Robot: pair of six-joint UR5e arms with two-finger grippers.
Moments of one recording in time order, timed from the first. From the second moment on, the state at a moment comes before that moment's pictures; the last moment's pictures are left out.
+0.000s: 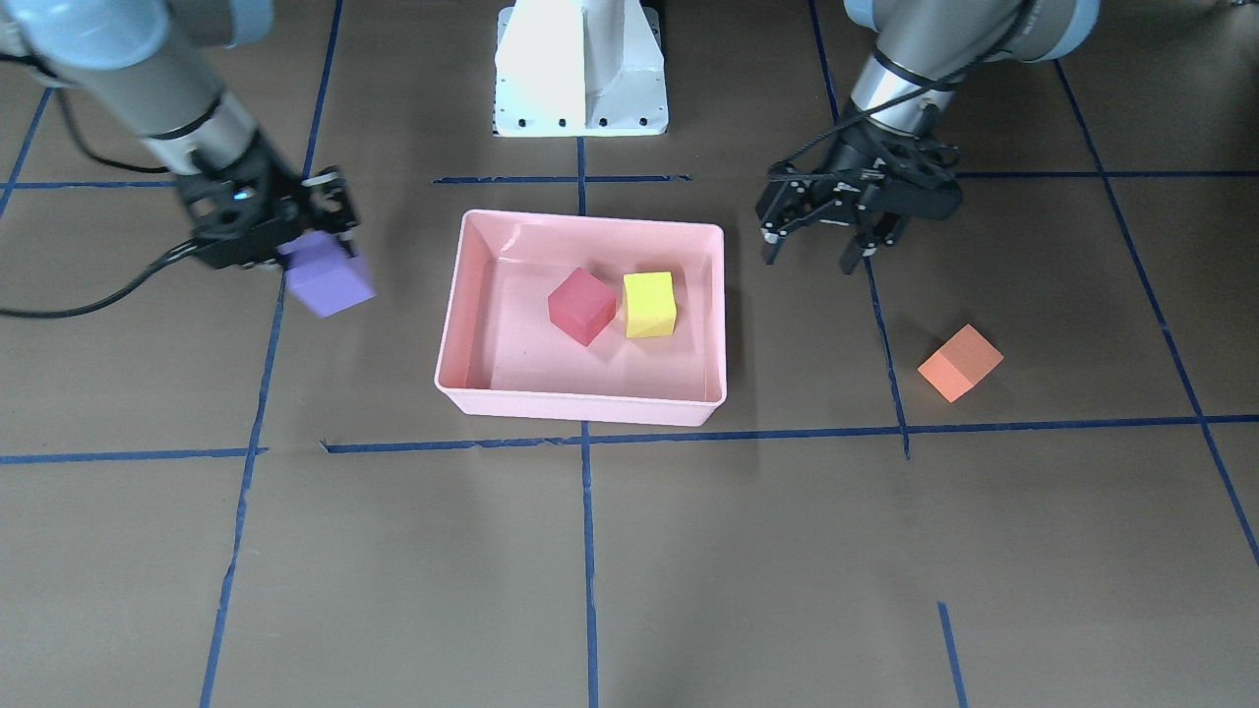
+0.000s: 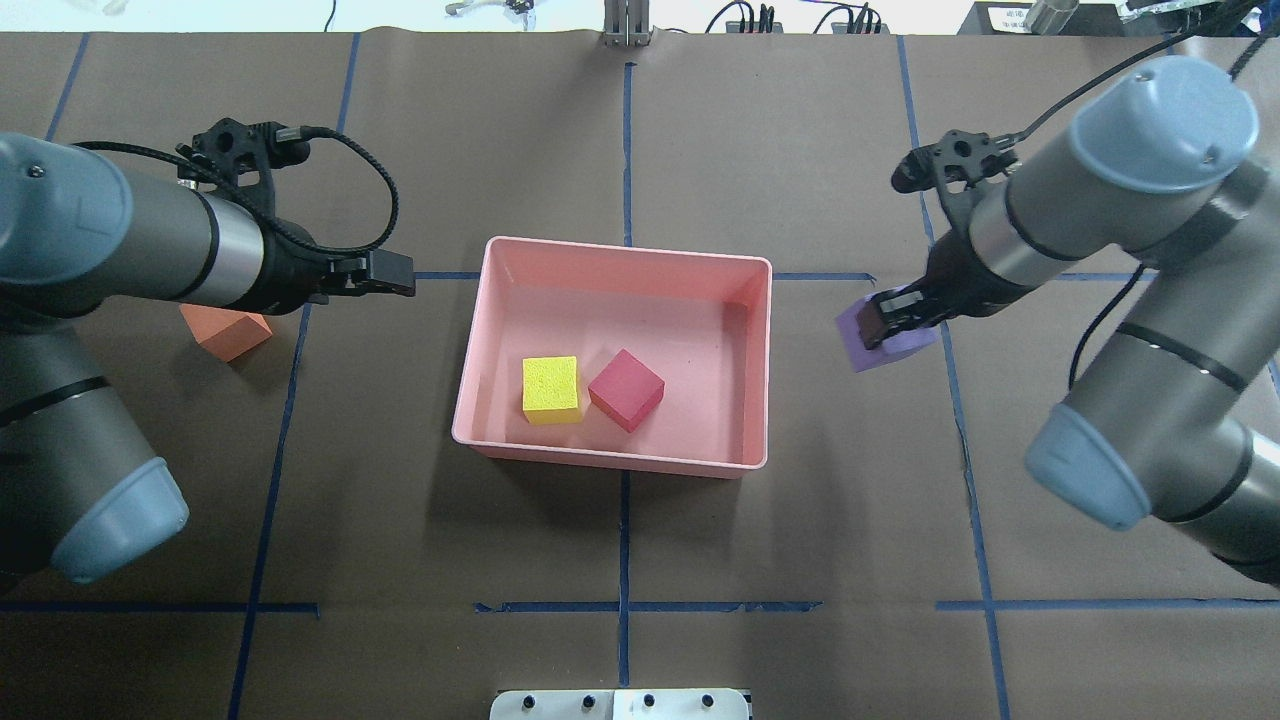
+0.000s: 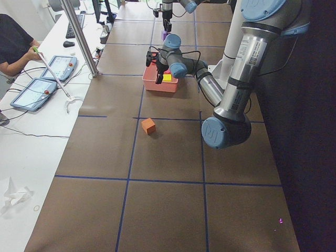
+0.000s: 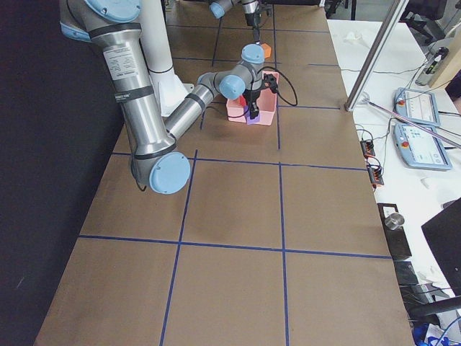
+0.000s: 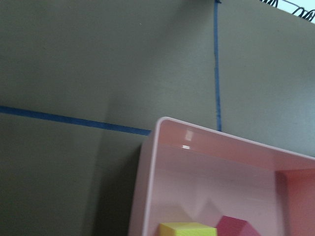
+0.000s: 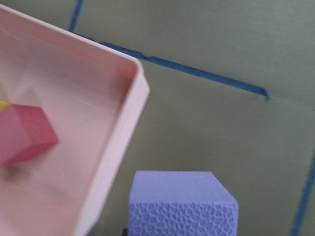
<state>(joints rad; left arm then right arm) -0.77 -1.86 -2.01 -1.86 -1.93 -1.13 0.74 -1.16 2.00 -1.59 2.11 0.85</state>
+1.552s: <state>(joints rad) -0.99 -1.68 -1.76 -1.89 -2.09 -0.67 0.58 -0.84 1.67 -1.59 1.91 1.27</state>
